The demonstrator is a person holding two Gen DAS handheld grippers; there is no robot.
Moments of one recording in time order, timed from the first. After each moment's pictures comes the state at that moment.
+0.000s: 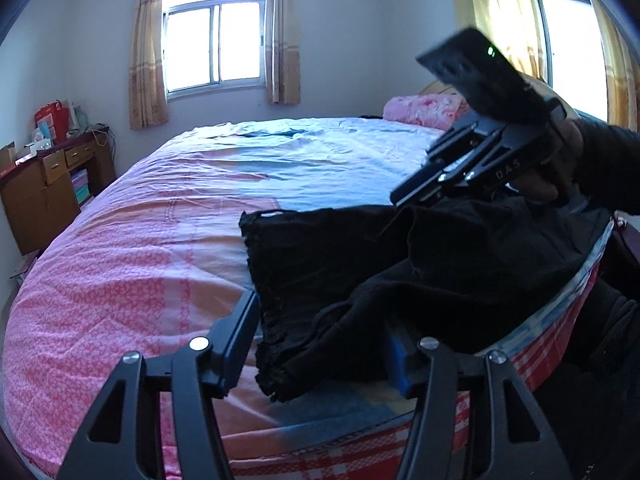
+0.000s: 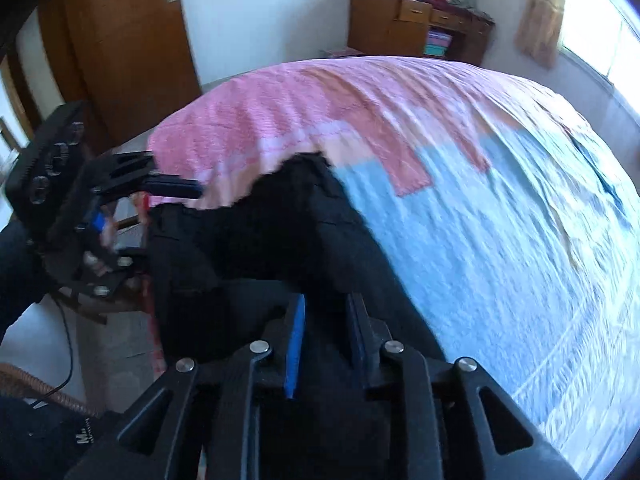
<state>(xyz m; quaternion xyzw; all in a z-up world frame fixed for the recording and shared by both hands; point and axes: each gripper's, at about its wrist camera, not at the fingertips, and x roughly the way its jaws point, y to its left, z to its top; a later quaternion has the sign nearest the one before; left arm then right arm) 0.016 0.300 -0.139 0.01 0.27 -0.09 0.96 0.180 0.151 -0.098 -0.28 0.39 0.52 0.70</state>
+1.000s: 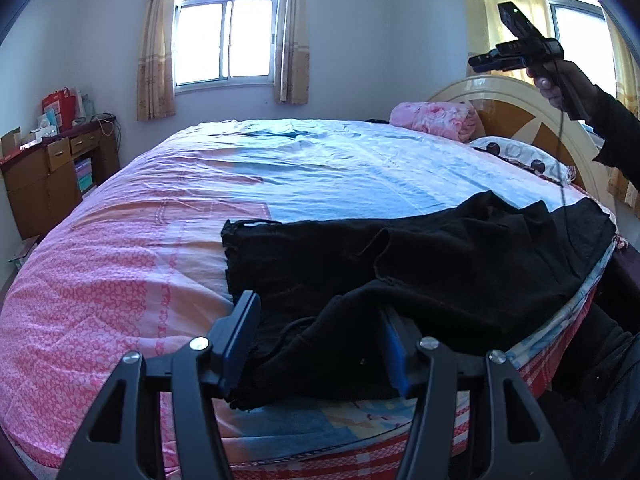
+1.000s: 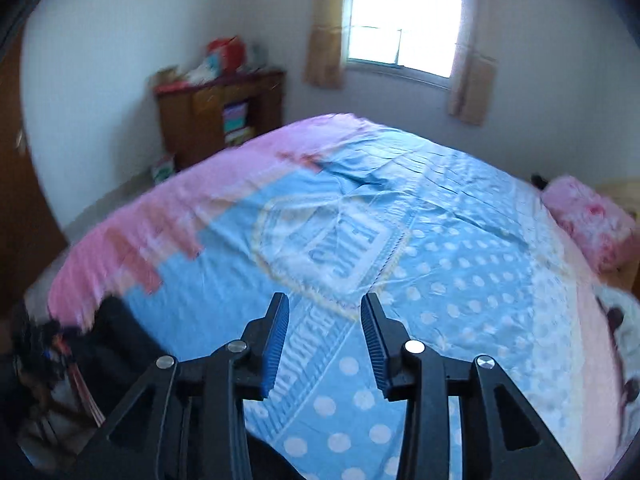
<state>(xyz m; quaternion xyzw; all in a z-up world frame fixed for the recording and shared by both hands) 0.022 0.280 -0.131 -0.01 0.27 -0.07 0.96 0.304 -0.083 0.092 -0.12 0.33 0.29 0.89</state>
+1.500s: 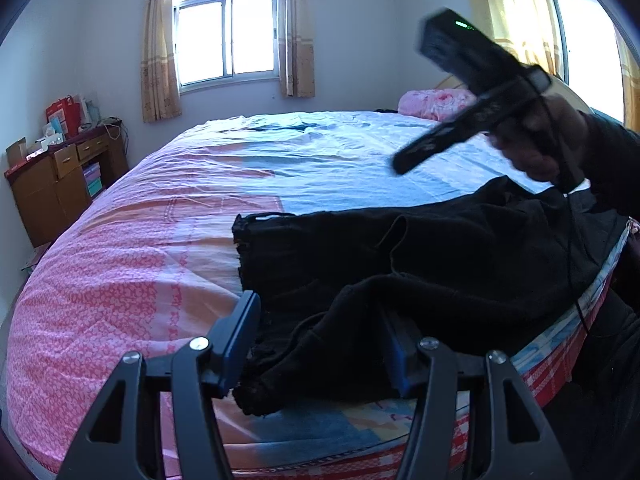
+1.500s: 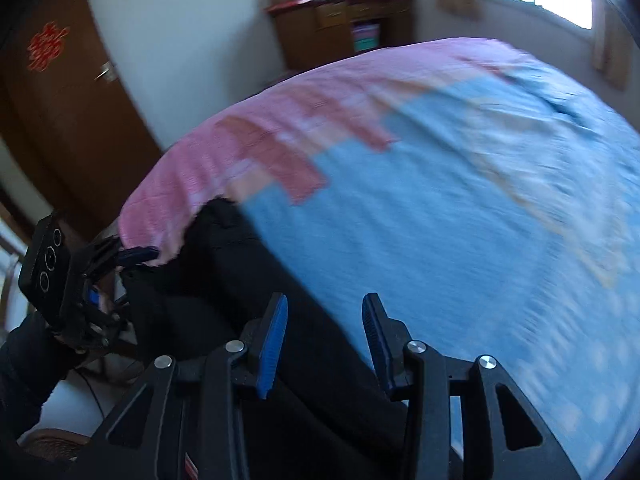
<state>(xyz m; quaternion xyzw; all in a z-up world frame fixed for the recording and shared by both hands) 0.029 0.282 -0.139 0.02 0.28 -0.06 0.96 0.237 0.135 -0.082 -0.18 0.43 0.50 0.73</state>
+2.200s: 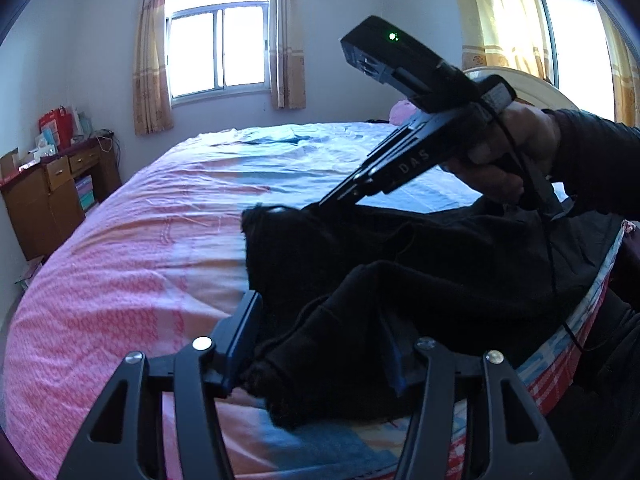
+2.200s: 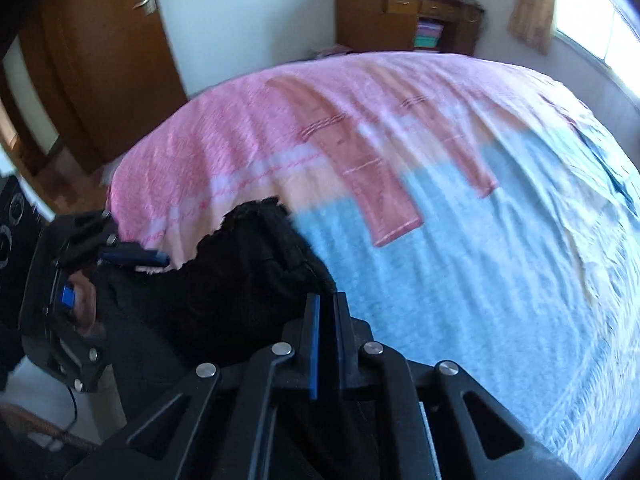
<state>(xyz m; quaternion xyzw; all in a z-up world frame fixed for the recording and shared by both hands) 0.042 0.292 -0.132 0.02 0.26 -0.07 0.96 0.231 0.208 -0.101 -0.26 0.40 0.50 0.72</state>
